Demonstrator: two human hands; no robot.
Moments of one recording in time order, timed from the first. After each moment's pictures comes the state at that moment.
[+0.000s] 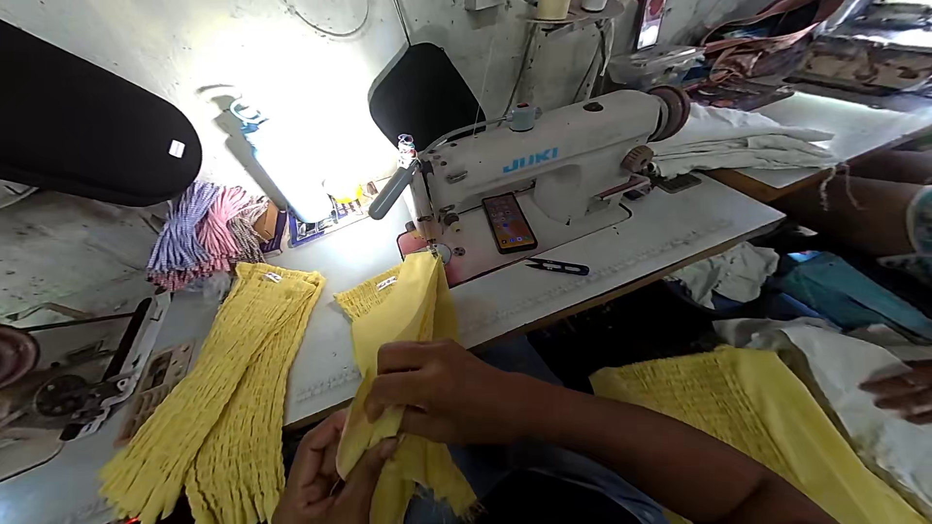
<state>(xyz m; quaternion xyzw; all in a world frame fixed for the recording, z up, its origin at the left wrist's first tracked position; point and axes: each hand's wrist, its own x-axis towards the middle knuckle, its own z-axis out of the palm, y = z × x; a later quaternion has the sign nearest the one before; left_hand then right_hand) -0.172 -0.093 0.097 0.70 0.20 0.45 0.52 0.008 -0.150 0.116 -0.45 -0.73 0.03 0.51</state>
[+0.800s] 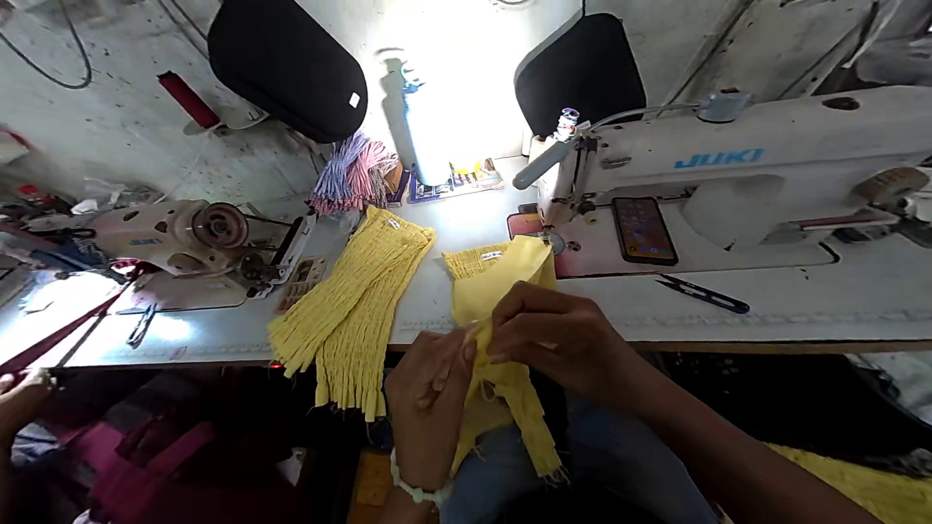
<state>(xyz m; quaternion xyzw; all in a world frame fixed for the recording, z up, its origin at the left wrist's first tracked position) -0.171 -0.065 0.102 0.74 0.16 0.54 0.37 0.009 -0.137 0.129 -0.41 -0.72 0.05 0.56</state>
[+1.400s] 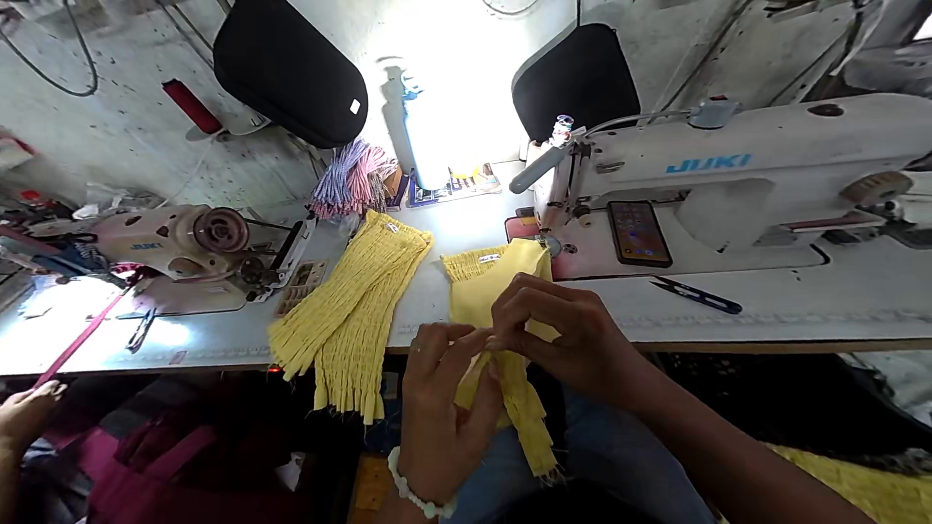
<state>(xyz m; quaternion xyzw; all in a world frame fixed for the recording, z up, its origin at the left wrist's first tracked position) -0.169 -0.069 0.116 0.84 0.14 0.47 0.24 0.009 -0.139 0.136 -0.44 -0.70 0.03 0.56</state>
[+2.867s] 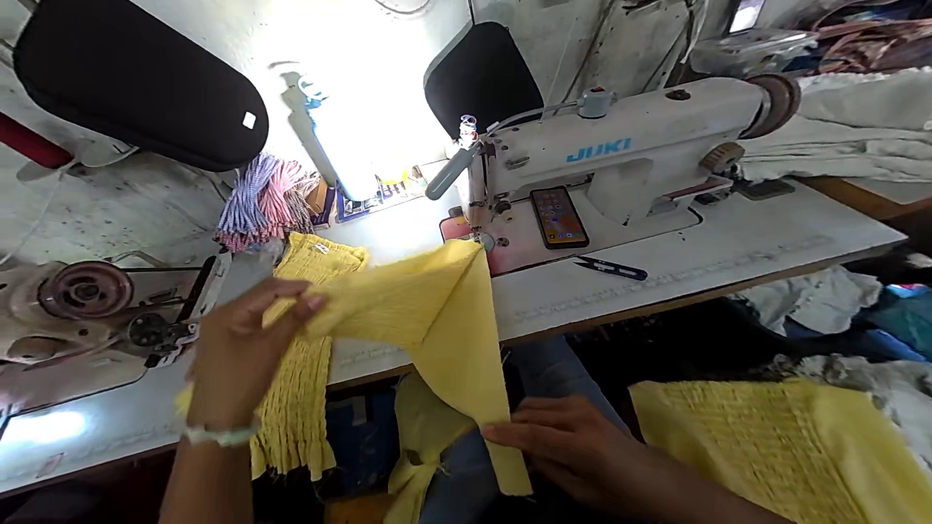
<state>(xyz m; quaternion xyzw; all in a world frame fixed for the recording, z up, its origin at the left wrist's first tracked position) -0.181 0.063 0.172 0.87 0.22 0.35 0.28 0.004 -0.234 0.044 -0.50 -0.71 0.00 0.49</state>
